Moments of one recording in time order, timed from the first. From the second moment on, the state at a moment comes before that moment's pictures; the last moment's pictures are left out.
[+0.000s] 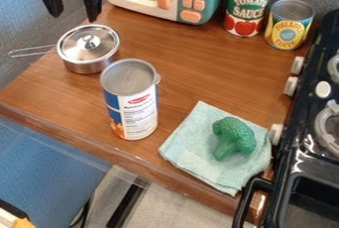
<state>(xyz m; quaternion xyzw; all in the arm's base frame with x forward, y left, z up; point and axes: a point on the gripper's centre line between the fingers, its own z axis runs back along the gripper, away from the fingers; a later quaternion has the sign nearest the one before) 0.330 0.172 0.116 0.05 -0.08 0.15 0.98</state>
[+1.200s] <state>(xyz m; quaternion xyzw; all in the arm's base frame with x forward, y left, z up) 0.334 -0.002 0.162 0.01 -0.14 -0.07 0.99</state>
